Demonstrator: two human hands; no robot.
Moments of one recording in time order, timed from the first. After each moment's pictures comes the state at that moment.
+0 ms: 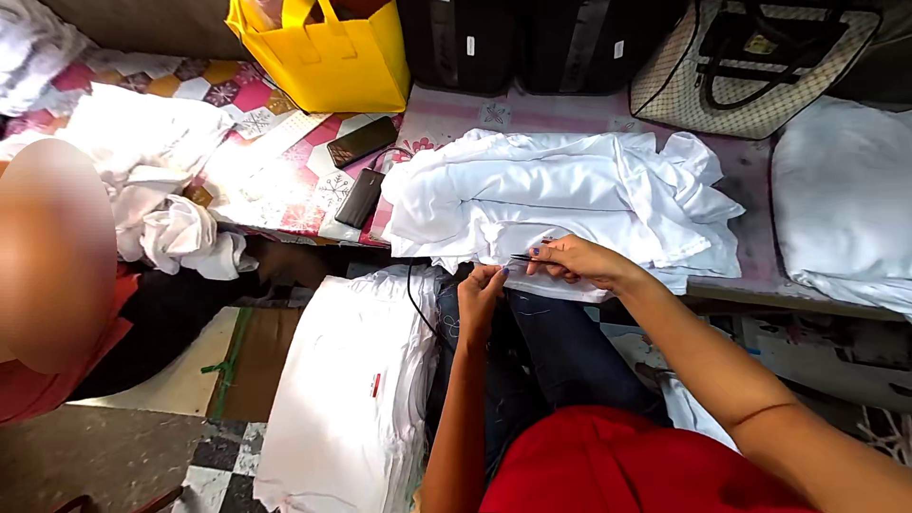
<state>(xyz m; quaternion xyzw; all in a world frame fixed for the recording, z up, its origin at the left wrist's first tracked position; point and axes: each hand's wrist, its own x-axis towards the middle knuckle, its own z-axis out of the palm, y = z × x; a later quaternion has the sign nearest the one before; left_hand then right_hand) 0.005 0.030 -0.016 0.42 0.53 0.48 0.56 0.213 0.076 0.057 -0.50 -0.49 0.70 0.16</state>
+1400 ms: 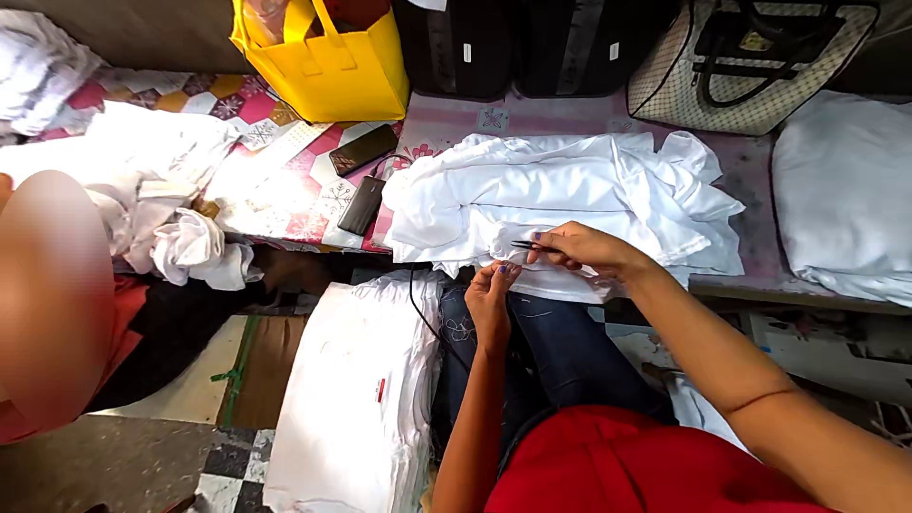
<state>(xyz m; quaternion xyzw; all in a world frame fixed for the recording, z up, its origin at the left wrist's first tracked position) 0.040 0.024 -0.010 0.24 0.42 0.65 0.58 0.215 0.086 0.075 -0.50 -0.53 0.66 0.18</state>
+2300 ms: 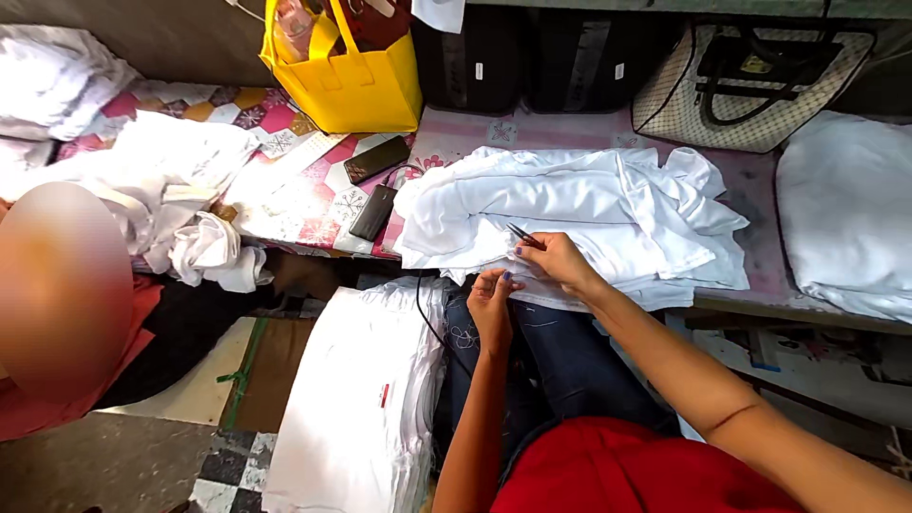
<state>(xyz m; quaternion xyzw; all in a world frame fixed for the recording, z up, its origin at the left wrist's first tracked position) 0.031 0.027 -0.020 0.29 0.42 0.66 0.54 0.166 0.087 0.041 -0.57 -0.55 0.51 0.34</state>
